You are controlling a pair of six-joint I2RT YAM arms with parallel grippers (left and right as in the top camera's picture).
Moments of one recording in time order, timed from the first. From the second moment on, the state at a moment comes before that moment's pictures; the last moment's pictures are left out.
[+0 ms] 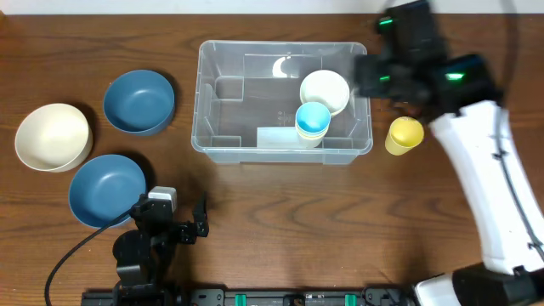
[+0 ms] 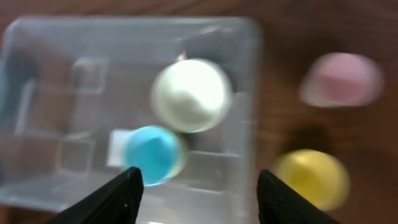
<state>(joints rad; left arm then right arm) 0.08 0.02 0.15 -0.52 0.24 -0.03 0.27 1.62 1.82 -1.14 0.04 0.33</state>
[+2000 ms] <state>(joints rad) 0.08 0.02 0.15 -0.52 0.24 -0.03 -0.15 2.22 1.81 -0.92 -0.01 0.30</state>
